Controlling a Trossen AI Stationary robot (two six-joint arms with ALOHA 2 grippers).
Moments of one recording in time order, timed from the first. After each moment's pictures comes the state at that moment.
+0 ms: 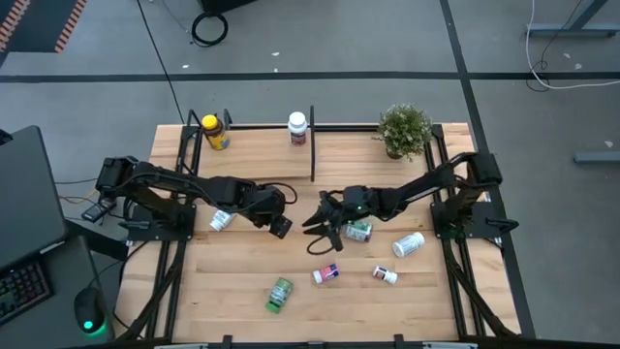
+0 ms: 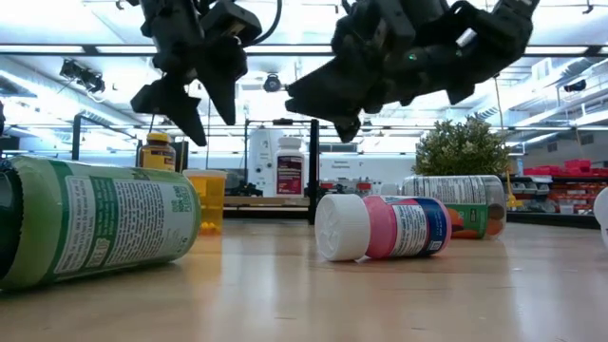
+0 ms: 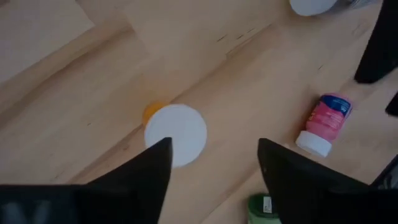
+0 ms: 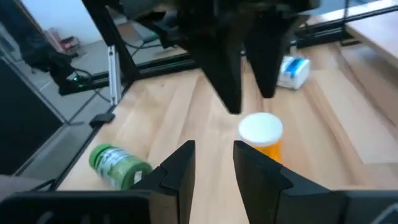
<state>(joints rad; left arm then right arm) -0.09 1.49 1.06 -0.66 -0.01 -1.06 0.05 1.73 0.77 0.69 -0.19 0.23</state>
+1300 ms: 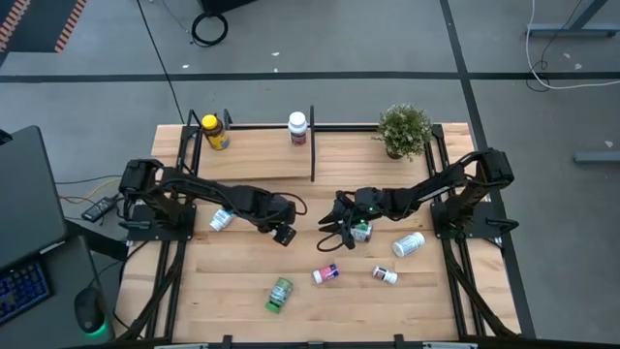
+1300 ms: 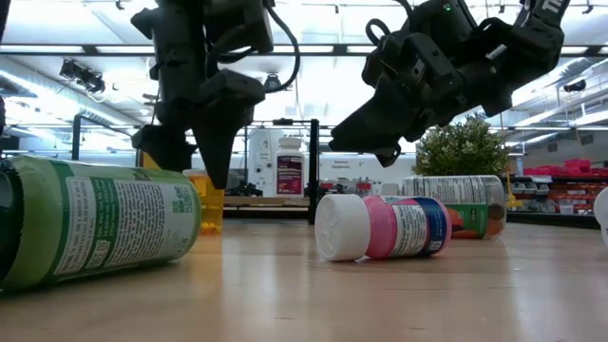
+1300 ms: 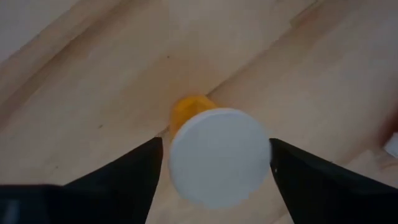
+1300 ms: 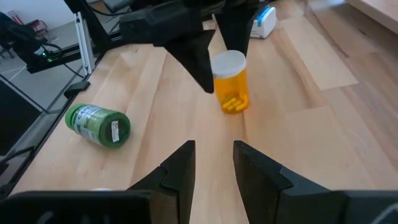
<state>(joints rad) -0.09 1.68 1.06 -0.66 0.00 -1.00 0.04 1.64 0.60 0.65 -0.13 0.27</state>
